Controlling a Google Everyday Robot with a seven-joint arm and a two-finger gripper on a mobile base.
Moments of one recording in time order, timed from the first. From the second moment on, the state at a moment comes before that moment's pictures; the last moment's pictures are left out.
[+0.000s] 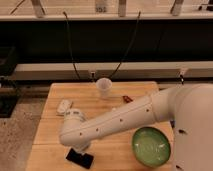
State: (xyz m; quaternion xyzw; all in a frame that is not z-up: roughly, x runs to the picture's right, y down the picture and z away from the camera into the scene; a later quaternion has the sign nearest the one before) arm -0.108 0.307 0.698 -0.32 -0.11 -0.30 0.89
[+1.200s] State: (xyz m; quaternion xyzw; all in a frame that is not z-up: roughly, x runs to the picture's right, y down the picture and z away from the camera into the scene) arm -0.105 0.357 0.712 -0.35 -0.06 -0.10 0.93
